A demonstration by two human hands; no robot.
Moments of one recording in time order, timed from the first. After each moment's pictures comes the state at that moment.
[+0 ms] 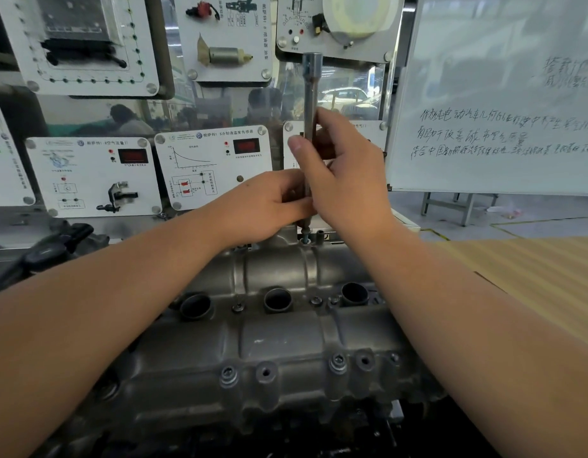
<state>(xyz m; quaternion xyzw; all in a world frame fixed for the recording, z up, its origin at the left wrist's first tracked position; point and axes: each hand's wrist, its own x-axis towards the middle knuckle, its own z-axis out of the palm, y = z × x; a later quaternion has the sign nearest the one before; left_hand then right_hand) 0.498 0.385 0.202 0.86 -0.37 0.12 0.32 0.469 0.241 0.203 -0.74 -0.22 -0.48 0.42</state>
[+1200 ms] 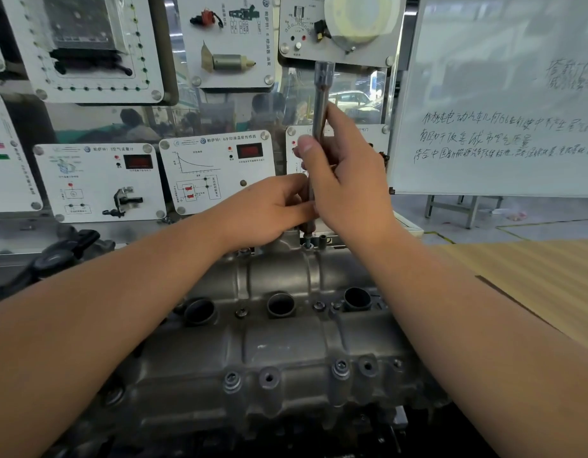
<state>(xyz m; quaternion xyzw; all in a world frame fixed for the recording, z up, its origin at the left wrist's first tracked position) 0.510 0.386 0.201 0.86 -0.38 0.11 0.31 0.468 0.240 0.204 -0.74 -0.21 -0.46 0.44</state>
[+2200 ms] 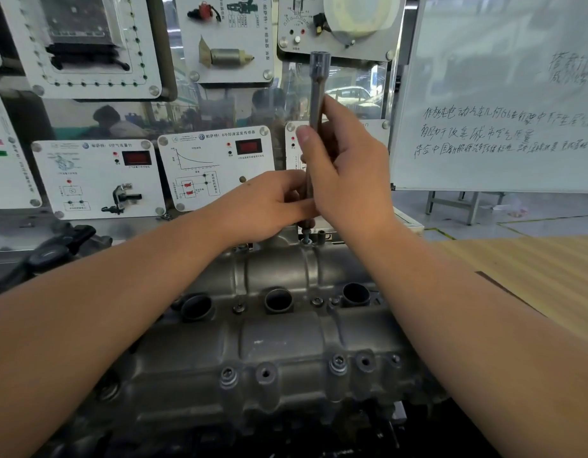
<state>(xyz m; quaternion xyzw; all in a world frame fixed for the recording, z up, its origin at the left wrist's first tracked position) 0.510 0.384 0.200 0.86 -0.39 0.12 0.31 0.470 0.241 0.205 -0.71 -0.22 -0.51 0.44</state>
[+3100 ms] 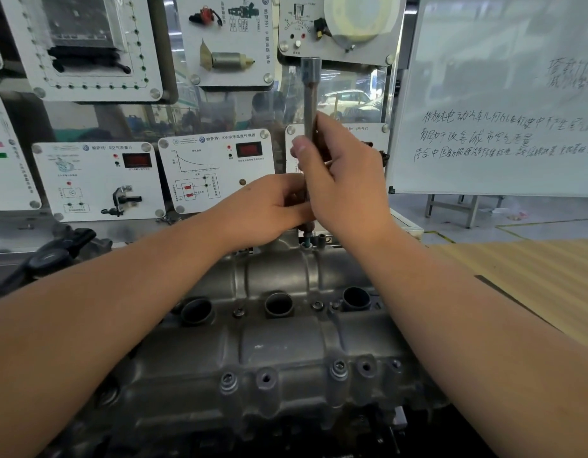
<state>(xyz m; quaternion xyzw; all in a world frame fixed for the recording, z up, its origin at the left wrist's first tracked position) 0.504 0.385 0.200 0.86 -0.39 0.13 0.32 0.467 0.242 0.204 -0.73 -0.23 -0.49 0.42</state>
